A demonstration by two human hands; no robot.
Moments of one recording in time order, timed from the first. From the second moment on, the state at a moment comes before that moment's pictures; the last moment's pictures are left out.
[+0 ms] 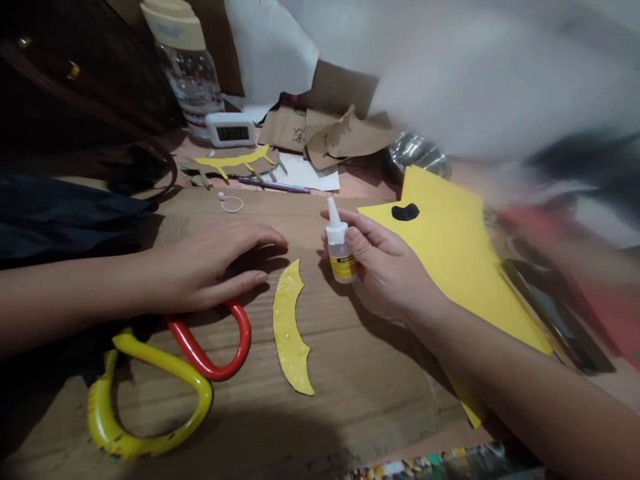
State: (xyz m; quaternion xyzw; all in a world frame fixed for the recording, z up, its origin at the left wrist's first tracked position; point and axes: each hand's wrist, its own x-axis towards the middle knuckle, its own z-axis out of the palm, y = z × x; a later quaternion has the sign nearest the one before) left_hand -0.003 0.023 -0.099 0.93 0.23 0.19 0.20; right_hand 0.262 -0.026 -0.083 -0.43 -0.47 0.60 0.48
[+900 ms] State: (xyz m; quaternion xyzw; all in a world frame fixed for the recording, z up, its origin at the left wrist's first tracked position) left_hand -0.002 -0.004 -0.086 0.98 0.10 0.18 0.06; right_hand 0.275 -0.043 -0.063 -0.47 -0.74 0.38 0.30
